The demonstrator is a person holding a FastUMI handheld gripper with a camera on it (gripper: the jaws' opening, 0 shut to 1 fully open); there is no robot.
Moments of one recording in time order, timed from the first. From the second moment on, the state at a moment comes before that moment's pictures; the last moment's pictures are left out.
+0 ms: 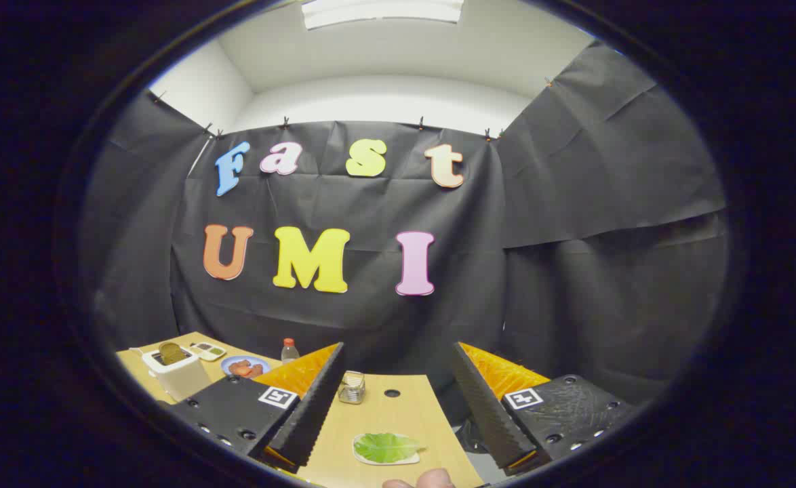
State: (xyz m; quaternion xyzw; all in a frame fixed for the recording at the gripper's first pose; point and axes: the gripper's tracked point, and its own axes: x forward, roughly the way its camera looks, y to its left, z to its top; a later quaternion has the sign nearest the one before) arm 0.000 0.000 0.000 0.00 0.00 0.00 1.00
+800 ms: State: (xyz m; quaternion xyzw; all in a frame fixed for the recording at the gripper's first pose) arm 0.014 -0.011 -0.012 0.02 0.02 0.02 1.00
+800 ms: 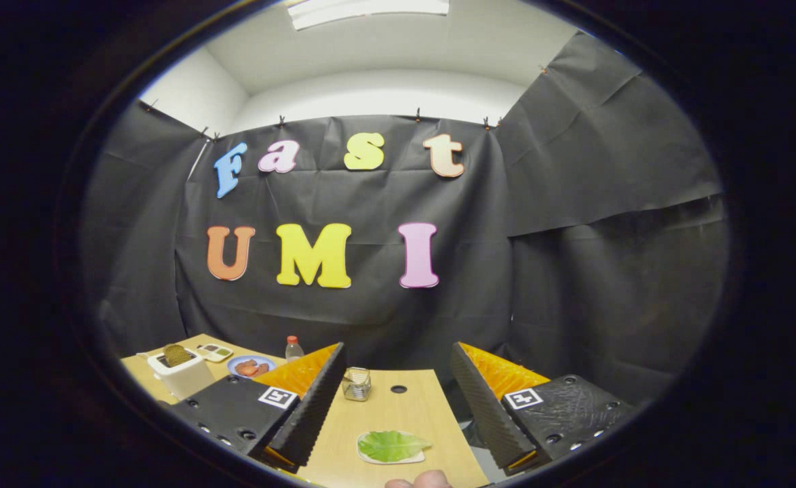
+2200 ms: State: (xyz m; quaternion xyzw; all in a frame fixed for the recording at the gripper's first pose) arm 0.129 -0.046 -0.336 0.04 0.28 0.06 0.96
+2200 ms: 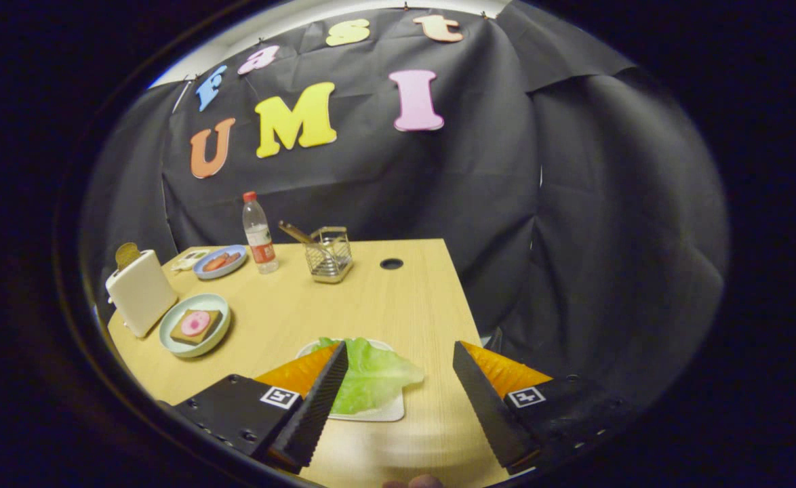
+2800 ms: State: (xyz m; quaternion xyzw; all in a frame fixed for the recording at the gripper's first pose) arm 0.153 -0.042 -0.416 0.05 0.36 0.04 0.93
